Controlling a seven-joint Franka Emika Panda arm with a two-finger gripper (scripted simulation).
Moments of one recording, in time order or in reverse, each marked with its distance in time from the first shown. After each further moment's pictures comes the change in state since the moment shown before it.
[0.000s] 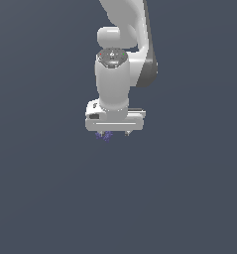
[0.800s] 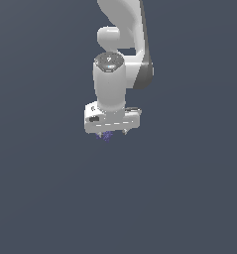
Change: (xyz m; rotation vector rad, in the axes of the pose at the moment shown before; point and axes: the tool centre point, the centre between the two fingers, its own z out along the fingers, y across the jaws) arm -0.011 0.009 0.013 -0.003 -0.005 -0.135
